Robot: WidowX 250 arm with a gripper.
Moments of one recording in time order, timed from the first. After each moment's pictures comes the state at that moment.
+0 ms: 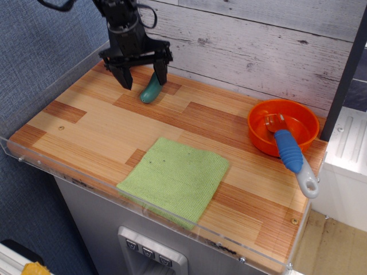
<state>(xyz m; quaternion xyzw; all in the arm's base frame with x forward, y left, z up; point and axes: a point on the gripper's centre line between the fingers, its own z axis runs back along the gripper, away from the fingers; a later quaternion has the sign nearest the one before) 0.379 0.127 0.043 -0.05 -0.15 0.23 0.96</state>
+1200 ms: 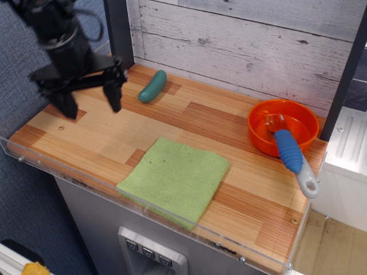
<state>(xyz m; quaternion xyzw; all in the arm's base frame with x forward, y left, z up) 0.245 0.116 0.081 -0.03 -0.13 0.28 0.95</state>
